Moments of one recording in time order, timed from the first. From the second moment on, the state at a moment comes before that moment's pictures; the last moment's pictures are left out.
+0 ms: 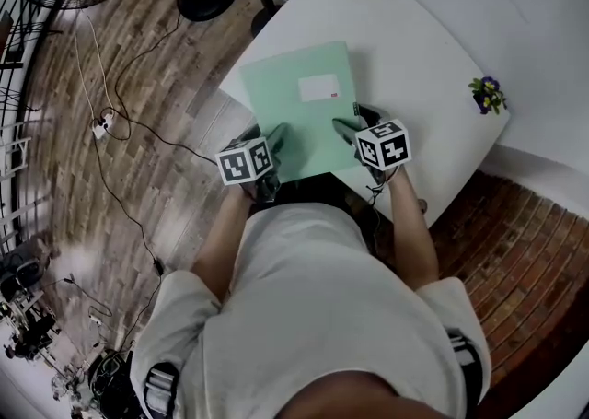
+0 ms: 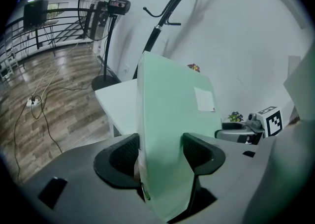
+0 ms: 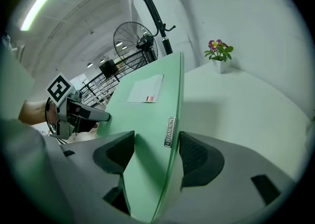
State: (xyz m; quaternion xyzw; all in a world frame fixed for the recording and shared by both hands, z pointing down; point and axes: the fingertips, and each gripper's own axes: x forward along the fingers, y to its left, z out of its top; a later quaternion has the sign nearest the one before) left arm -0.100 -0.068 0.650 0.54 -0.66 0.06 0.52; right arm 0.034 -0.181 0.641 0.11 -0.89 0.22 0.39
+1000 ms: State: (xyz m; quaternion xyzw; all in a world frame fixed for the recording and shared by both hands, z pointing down) left arm -0.136 -0.110 0.588 0.65 -0.65 0.09 0.40; right arm 0.021 -0.191 0.580 0.23 -0.91 0.18 0.29
